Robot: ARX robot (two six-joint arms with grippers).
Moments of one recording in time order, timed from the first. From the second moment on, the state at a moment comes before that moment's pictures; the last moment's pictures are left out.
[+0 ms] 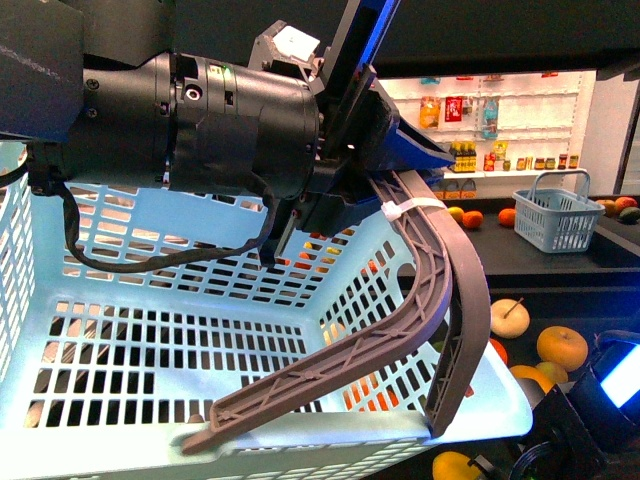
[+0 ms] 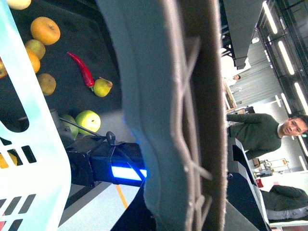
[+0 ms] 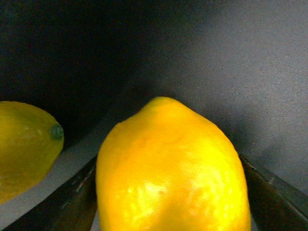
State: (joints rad) left arm -0.45 1.72 1.18 0.35 0.73 -0.81; right arm 0.09 2.69 1.56 -0.07 0.22 1.06
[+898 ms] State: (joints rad) left arm -0.45 1.72 1.18 0.35 0.73 -0.81; right arm -0.03 1.86 1.08 0.18 -0.02 0.70
